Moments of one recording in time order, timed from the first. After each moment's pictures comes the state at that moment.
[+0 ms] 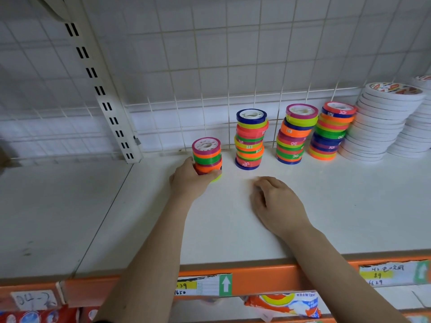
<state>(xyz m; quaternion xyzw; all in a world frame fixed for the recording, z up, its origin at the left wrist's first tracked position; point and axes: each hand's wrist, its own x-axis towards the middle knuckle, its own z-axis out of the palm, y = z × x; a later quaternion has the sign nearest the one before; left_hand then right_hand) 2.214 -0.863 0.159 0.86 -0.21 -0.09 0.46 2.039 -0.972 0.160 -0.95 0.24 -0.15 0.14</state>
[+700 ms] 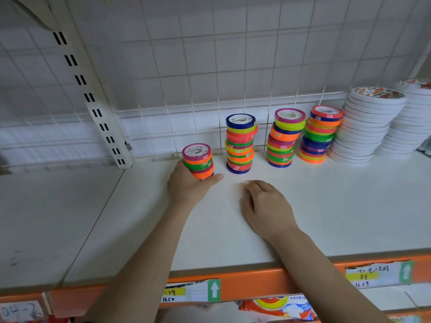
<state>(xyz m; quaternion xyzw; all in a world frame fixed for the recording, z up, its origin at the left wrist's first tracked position) 2.202 -0.878 0.157 0.84 -0.19 -0.05 0.50 2.040 -0.971 0.159 -0.95 0.24 -0.15 0.13</state>
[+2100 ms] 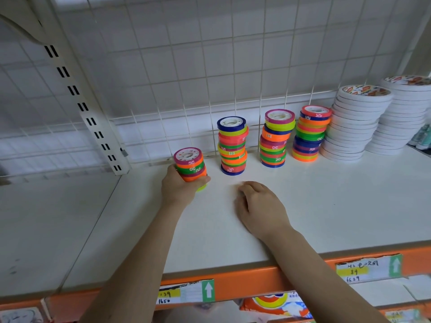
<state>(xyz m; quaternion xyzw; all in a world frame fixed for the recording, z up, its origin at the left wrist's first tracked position) 2.203 -0.873 0.164 0.82 -0.17 -0.07 0.55 2.038 -0.973 0.161 -0.95 0.23 -0.14 0.14</state>
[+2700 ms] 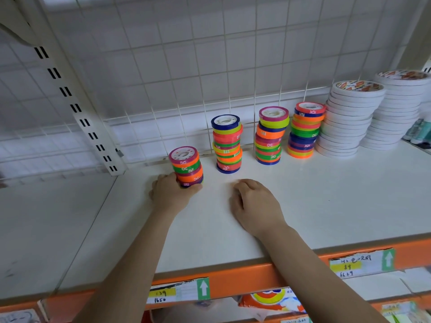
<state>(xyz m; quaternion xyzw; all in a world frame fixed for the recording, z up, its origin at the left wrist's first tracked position) 2.204 -0.861 0.158 0.92 -0.21 -0.03 0.34 2.038 -0.973 0.161 -0.95 0.23 -0.15 0.14</state>
